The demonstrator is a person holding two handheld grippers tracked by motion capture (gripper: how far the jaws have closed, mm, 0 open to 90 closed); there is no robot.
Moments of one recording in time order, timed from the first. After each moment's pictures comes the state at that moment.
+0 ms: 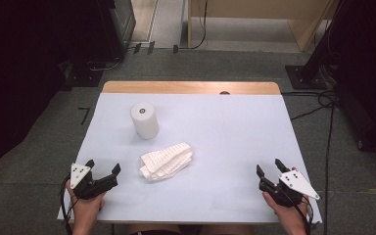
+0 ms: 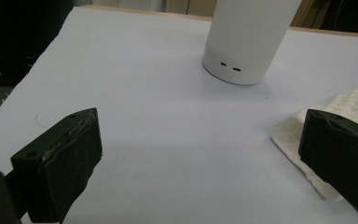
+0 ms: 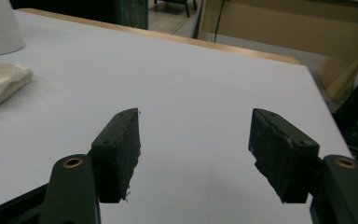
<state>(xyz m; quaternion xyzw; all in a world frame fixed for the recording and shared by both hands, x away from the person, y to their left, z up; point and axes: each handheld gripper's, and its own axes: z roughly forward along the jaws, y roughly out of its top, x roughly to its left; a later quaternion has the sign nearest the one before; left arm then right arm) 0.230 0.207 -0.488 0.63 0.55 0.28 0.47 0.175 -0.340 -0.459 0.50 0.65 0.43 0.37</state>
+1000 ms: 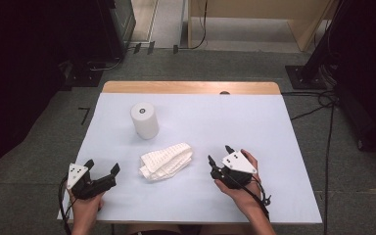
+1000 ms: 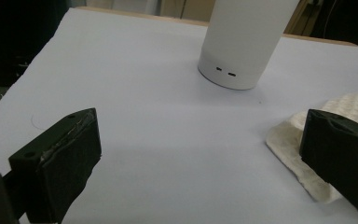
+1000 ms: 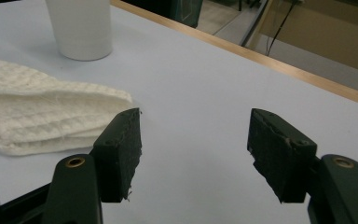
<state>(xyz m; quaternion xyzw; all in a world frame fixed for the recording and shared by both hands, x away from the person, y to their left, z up) 0.230 0.210 -0.488 0.62 0.54 0.28 0.49 0.224 -0.218 -0.436 0.43 0.73 0.42 0.33</state>
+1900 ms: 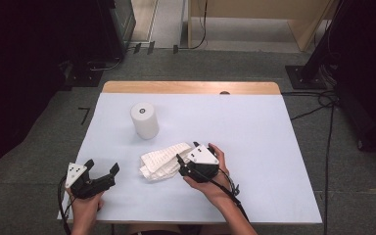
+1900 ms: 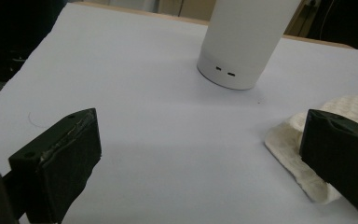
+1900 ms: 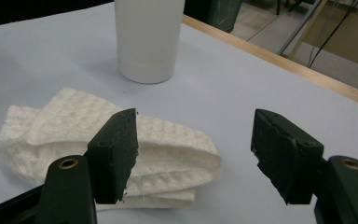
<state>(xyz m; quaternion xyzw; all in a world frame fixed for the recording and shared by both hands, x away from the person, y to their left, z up) 0.232 0.214 -0.487 0.62 0.55 0.26 0.49 0.249 -0.139 -0.437 0.39 0.76 0.43 0.30</state>
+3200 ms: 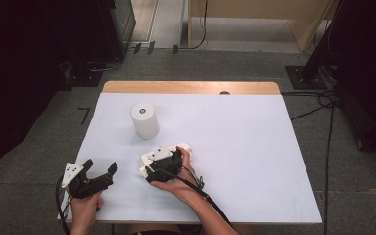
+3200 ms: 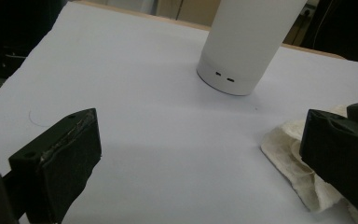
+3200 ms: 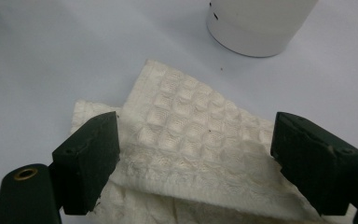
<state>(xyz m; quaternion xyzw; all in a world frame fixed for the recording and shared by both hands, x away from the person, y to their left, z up) 0.233 0.218 -0.487 0.61 0.56 0.25 0.50 0.278 -0.043 -0.477 0.37 0.83 0.37 0.20</state>
